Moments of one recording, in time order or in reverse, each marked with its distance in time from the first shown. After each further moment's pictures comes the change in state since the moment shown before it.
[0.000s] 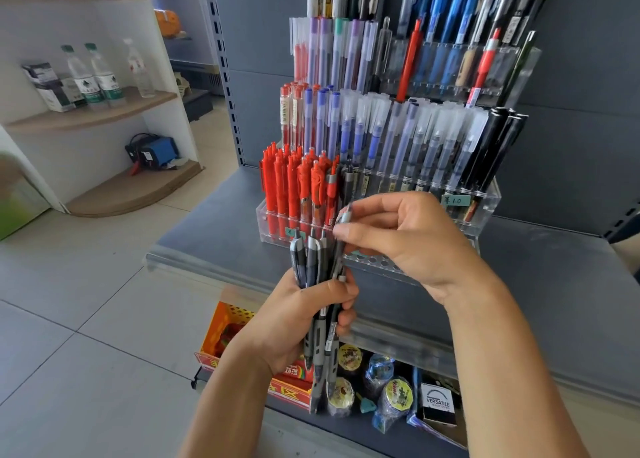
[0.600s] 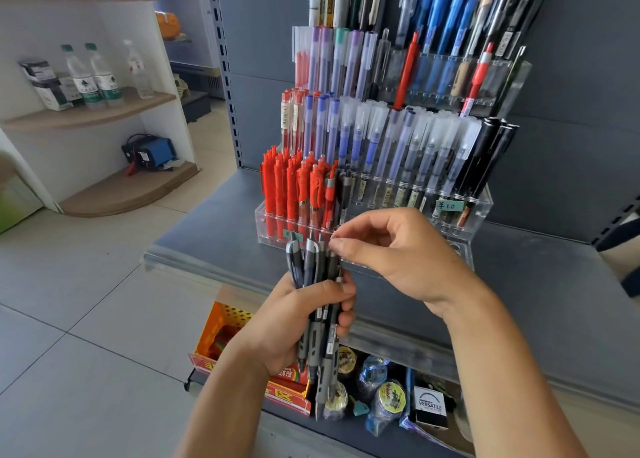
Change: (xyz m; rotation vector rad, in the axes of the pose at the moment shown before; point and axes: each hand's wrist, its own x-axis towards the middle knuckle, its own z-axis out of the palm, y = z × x) left_hand -0.003 0.001 0.005 -0.099 -0.014 -0.015; right_hand -0.008 0.004 0.002 -0.197 -0.052 -0.050
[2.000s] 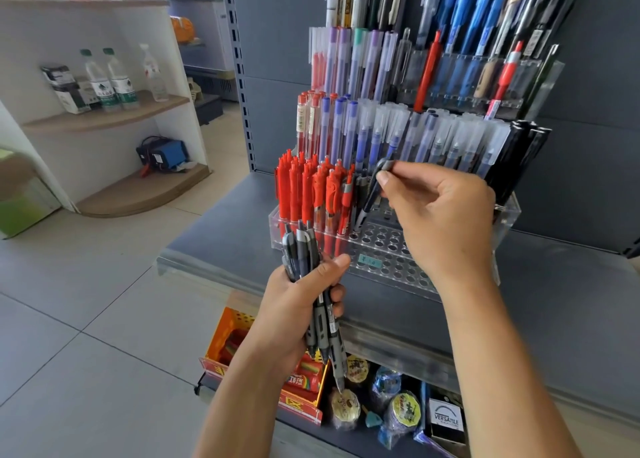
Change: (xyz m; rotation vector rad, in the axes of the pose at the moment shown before) left_hand 0.009 0.000 -0.012 -0.022 0.294 0.137; right_hand 0.034 -0.001 0.001 -0.145 0.652 -0.352
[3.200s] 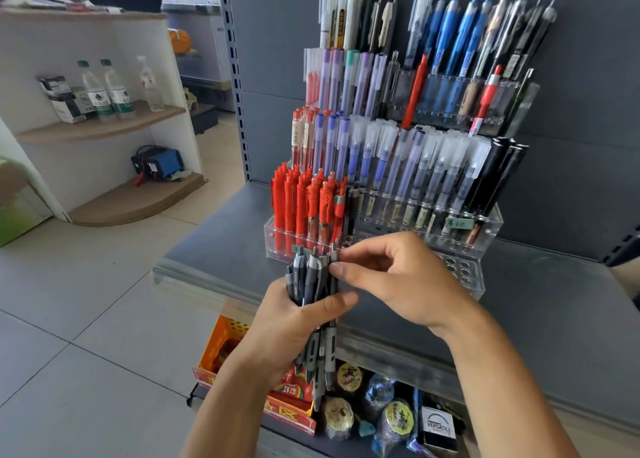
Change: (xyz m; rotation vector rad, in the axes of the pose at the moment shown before) left_hand -0.014 0.010 0.002 0.214 -0.106 0.066; right_hand -0.027 -0.005 -0.011 0.071 -0.707 0.334
